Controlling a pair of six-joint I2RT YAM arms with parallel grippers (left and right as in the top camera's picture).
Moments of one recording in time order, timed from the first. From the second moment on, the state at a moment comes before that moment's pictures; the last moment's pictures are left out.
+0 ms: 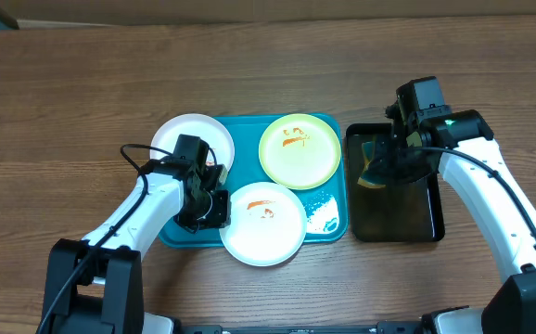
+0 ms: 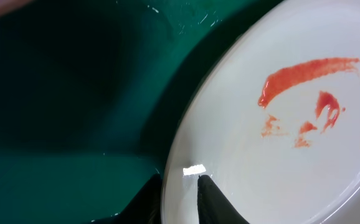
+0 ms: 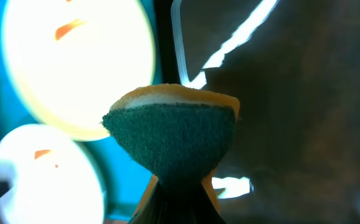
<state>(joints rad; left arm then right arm) -0.19 1.61 0.87 -0.81 0.30 -0.19 0.20 1.57 1.25 -1.00 -0.21 0.33</state>
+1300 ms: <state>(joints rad) -0.19 1.61 0.87 -0.78 0.30 -0.20 0.79 1.82 1.25 -0.59 -0.28 0.38</state>
